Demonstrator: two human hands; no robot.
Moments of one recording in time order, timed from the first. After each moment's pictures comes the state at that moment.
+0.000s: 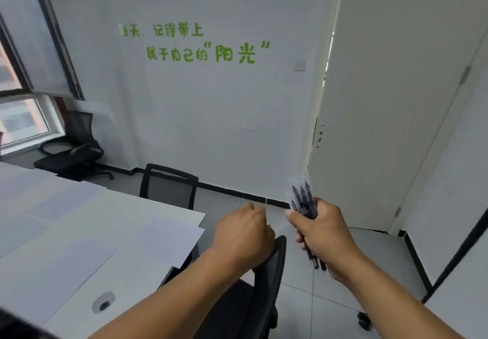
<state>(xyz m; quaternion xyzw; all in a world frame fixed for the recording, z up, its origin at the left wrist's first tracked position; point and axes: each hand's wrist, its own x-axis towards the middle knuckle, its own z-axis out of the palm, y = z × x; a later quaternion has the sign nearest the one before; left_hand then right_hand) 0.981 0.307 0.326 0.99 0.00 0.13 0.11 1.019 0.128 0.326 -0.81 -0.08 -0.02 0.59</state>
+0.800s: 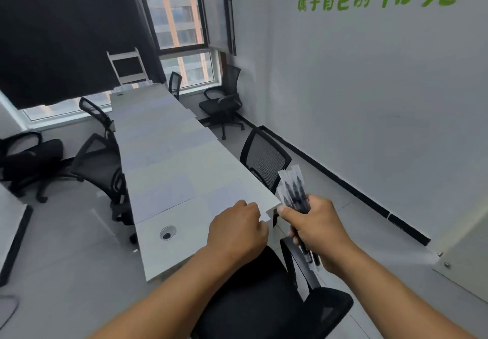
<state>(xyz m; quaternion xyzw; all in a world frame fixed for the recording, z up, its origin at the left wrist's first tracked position) 1.102 0.355 0.265 0.91 0.40 0.06 0.11 1.253 0.250 0.253 -0.70 -0.32 0.30 0.56</state>
